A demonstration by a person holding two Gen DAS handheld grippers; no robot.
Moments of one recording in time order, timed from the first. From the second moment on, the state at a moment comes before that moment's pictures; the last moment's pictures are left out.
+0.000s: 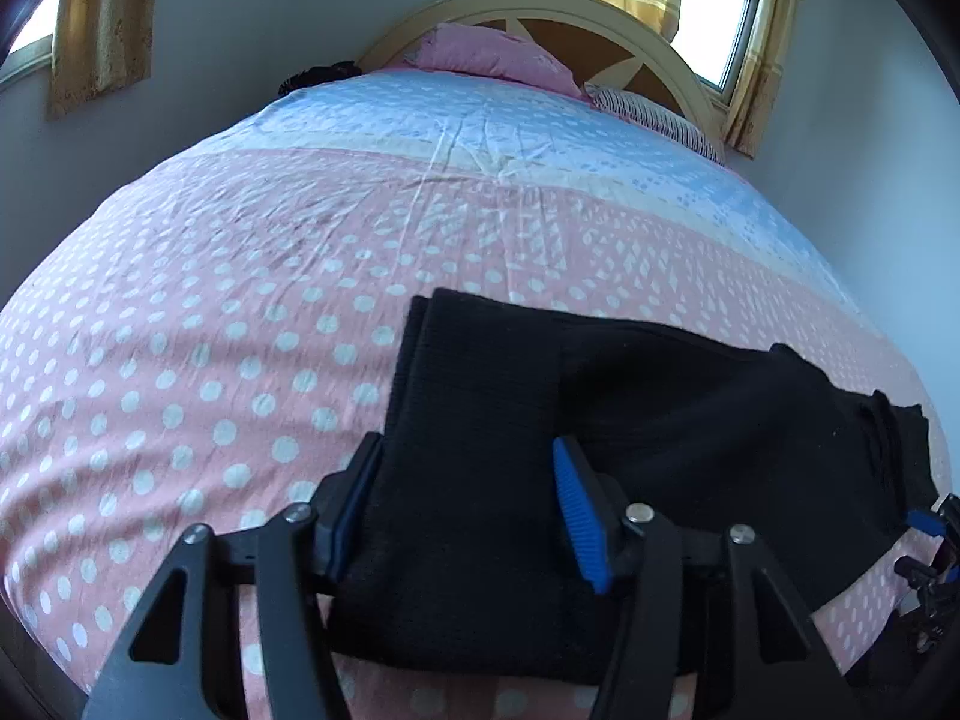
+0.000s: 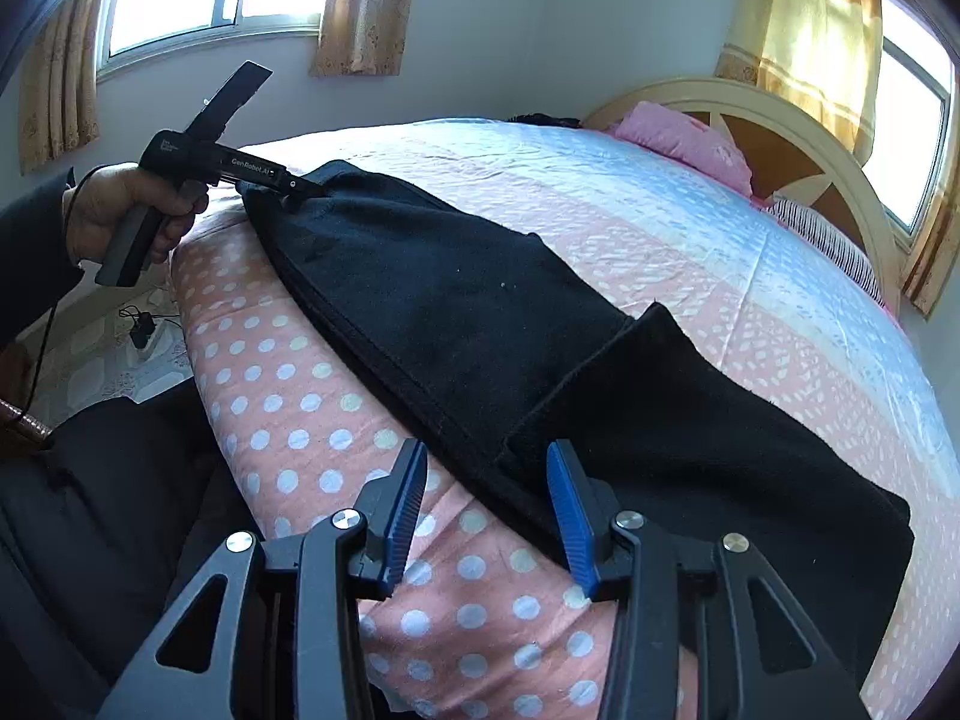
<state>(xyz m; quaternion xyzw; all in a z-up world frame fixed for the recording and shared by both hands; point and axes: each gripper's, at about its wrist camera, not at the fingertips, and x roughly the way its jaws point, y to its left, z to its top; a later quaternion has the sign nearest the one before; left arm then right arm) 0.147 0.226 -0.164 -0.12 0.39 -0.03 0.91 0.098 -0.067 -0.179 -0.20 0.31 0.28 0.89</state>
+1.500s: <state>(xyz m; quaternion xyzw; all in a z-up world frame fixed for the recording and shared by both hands) 0.154 -0.234 -0.071 -0.01 0.40 -0.40 0.82 0.103 -0.358 -0.136 0.14 0.33 -0.07 0.93</state>
